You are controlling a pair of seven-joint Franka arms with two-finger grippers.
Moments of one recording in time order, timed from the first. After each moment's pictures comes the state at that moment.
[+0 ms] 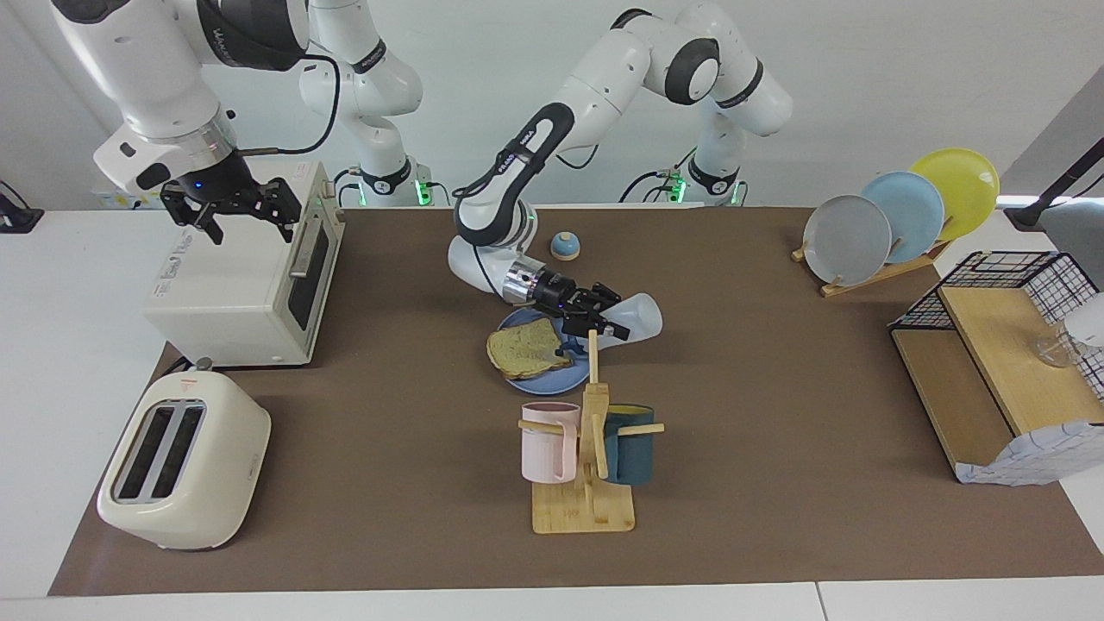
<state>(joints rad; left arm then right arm) -1.04 0.76 0.08 -1.51 1.32 1.30 0.51 -0.01 -0.01 -0.02 -1.62 -0.06 1.53 -0.08</state>
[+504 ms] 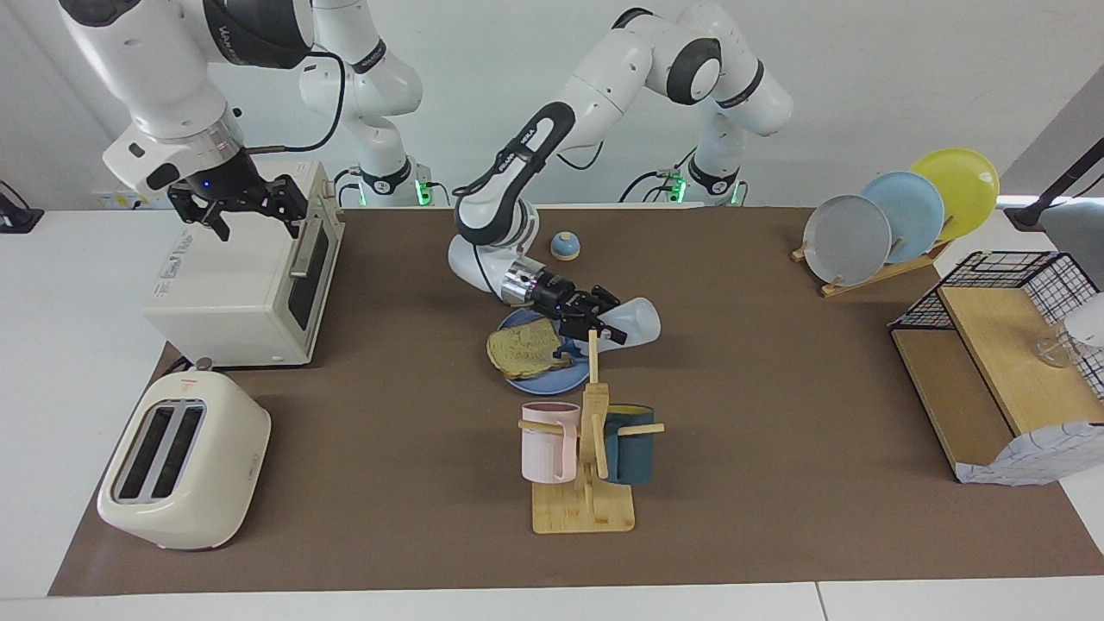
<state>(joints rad) -1.11 0.75 0.07 -1.51 1.30 1.29 0.51 -0.01 -0.01 -0.01 -1.61 -0.06 1.49 -0.08</state>
